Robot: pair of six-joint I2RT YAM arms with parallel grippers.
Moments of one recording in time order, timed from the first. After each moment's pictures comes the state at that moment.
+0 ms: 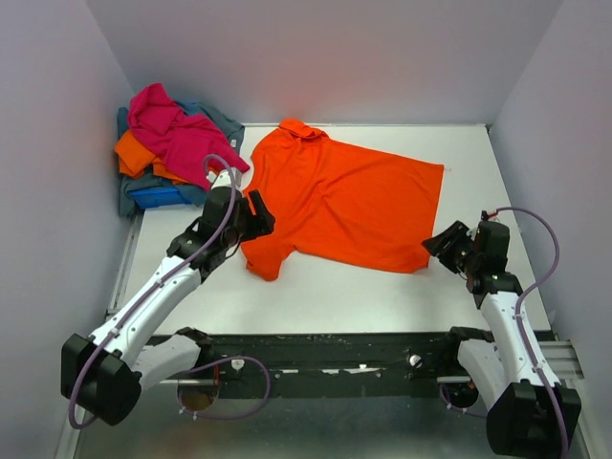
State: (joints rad) left arm -0.46 1.02 0.81 -0.34 -0.09 -0.60; right arm -0.13 0.80 0.45 -0.29 -0.24 0.60
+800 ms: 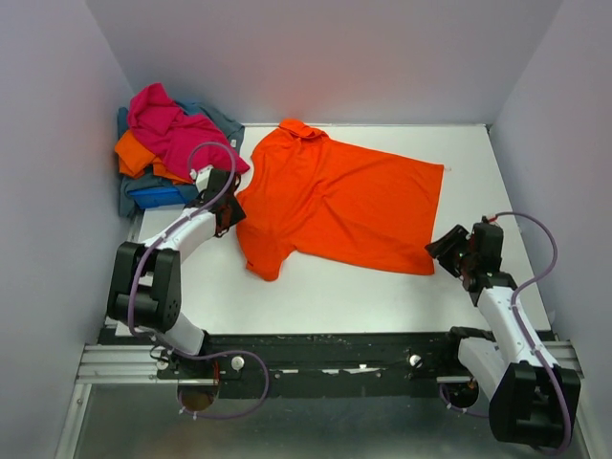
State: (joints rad) left arm -0.21 1.53 0.94 -0.31 -0.29 -0.67; right arm -0.13 0.88 0.40 -0.22 -0.13 0.61
